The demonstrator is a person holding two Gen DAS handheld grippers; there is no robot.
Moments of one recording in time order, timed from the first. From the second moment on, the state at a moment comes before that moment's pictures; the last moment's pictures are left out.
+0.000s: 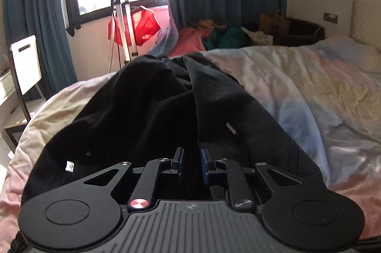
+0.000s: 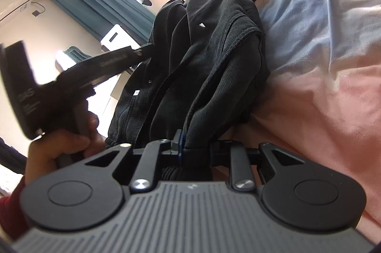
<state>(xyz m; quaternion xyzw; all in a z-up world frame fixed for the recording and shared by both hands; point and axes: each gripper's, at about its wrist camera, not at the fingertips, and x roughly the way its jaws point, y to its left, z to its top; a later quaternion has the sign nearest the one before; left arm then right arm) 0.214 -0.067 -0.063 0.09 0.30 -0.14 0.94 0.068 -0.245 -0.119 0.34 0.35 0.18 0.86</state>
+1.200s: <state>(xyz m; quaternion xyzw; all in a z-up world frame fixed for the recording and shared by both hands) 0.161 0.179 -0.129 -0.14 0.32 -0.02 0.94 0.071 -0.255 -0.133 0.35 0.37 0.14 0.85</state>
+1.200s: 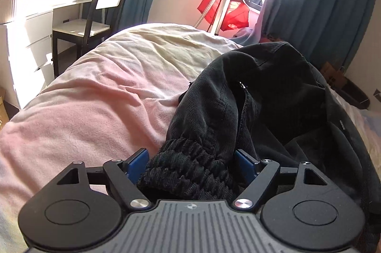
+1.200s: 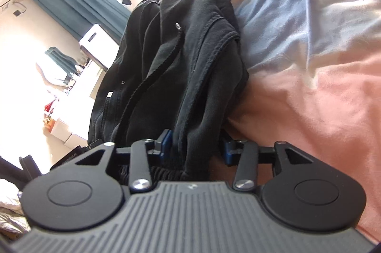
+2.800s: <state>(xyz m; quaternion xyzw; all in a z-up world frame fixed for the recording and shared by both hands) 0.348 0.410 -0.036 -0.12 0.33 0.20 0.92 0.143 0.102 -0.165 0.39 0.39 0.40 0.73</state>
